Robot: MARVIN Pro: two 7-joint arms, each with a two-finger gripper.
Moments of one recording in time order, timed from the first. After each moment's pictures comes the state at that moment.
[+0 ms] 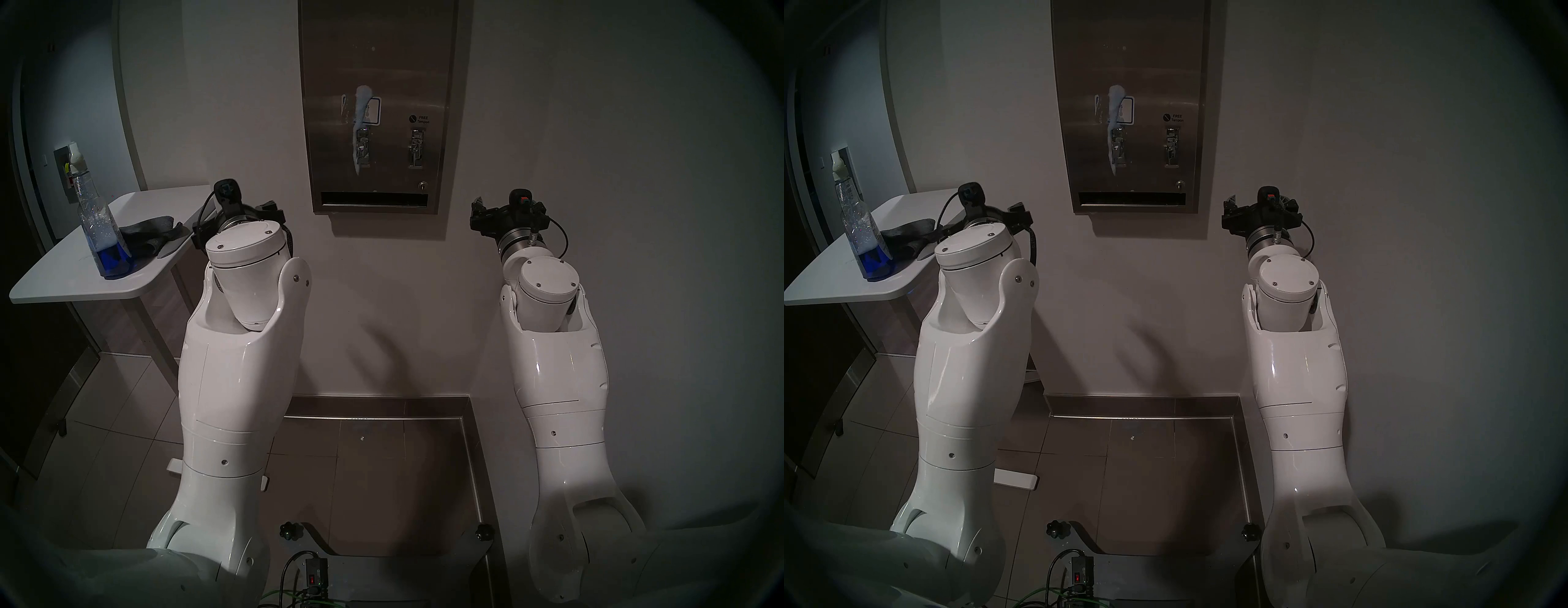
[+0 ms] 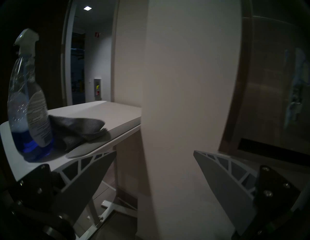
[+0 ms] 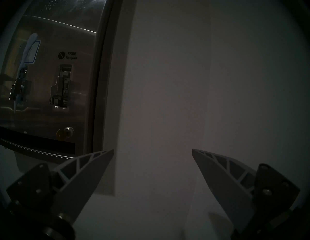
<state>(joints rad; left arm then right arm) 1.22 -1.55 -1.46 -1.98 -0.30 0.78 0.88 -1.19 -1.58 1.55 -1.67 -0.13 0.32 -0.04</state>
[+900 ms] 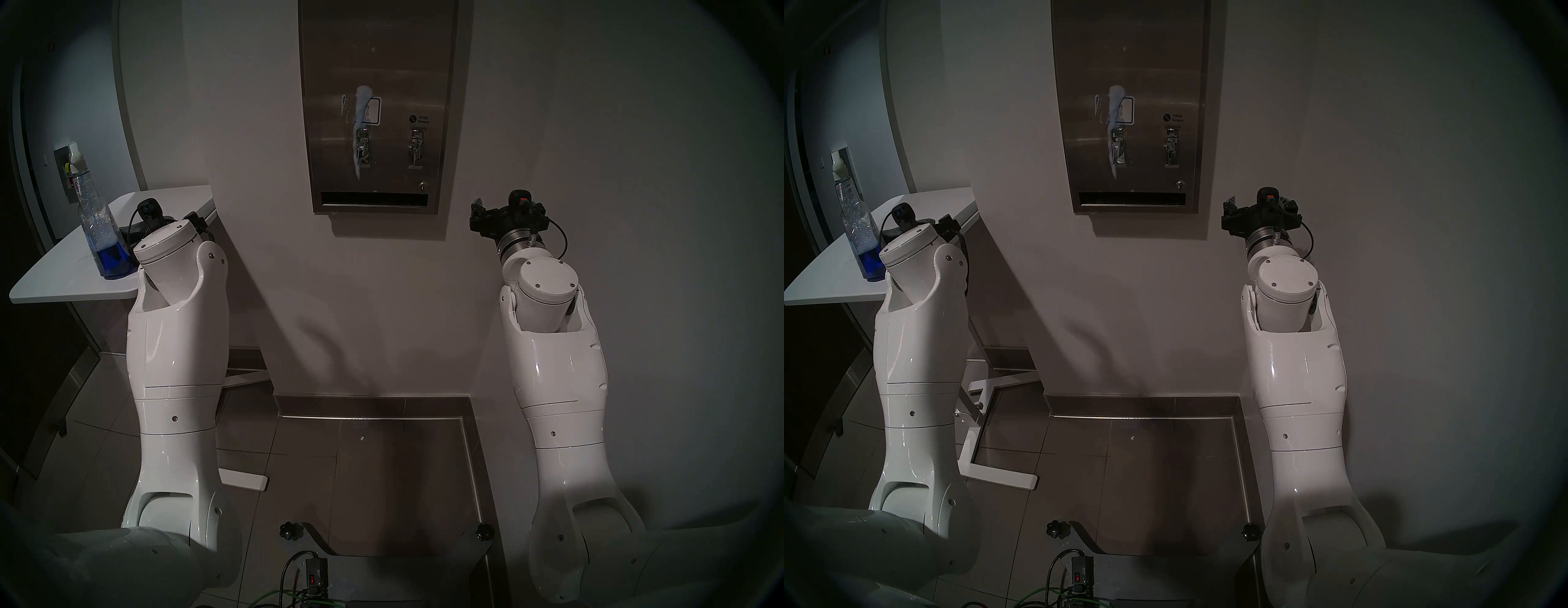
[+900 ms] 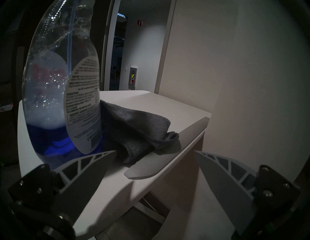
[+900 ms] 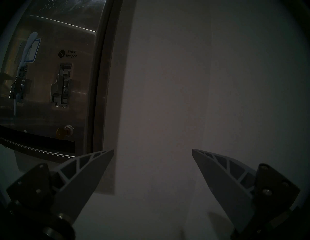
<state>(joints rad) 1.14 -1.43 -1.74 -1.79 -0.39 0.68 0.77 -1.19 -1.58 1.55 -1.67 -0.13 0.32 -0.04</state>
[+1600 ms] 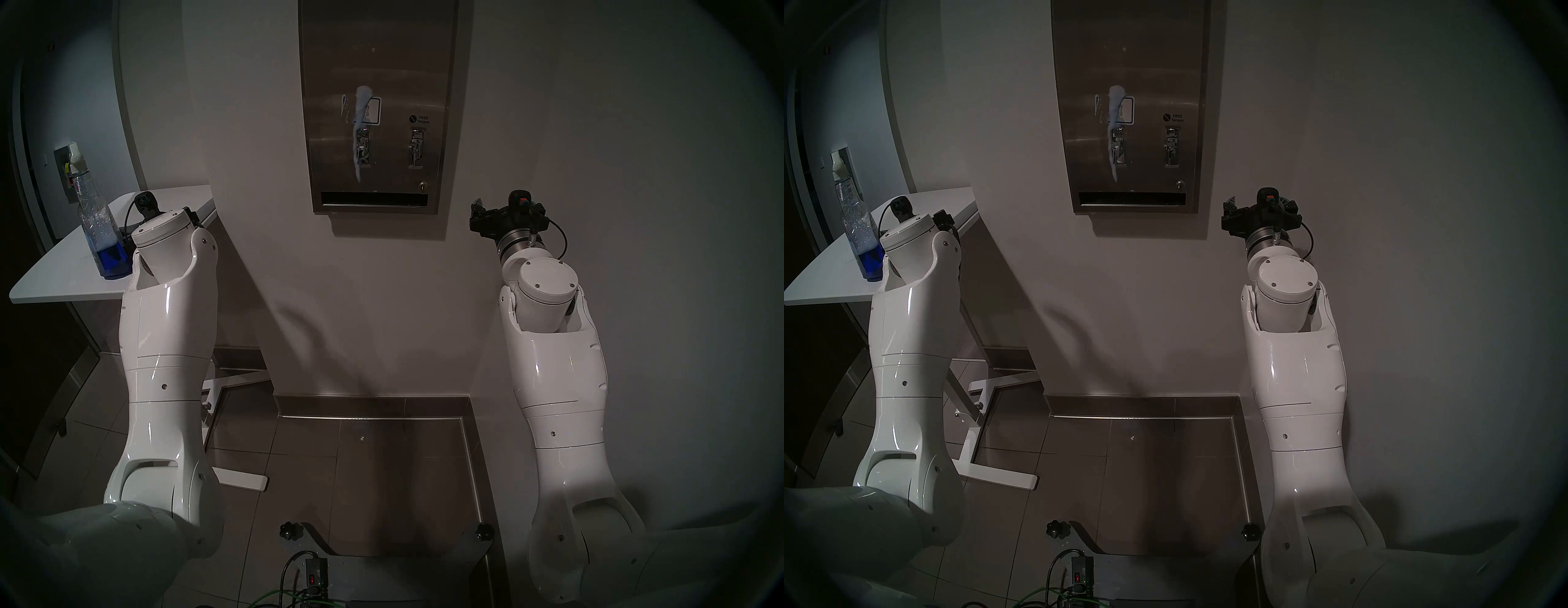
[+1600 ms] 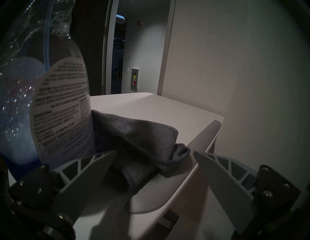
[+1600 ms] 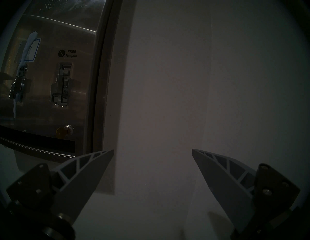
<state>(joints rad) 1.03 -1.36 -1.72 -1.62 -0.37 0.65 0.74 -1.19 -1.58 1.55 -1.67 -0.13 0.32 -0.05</state>
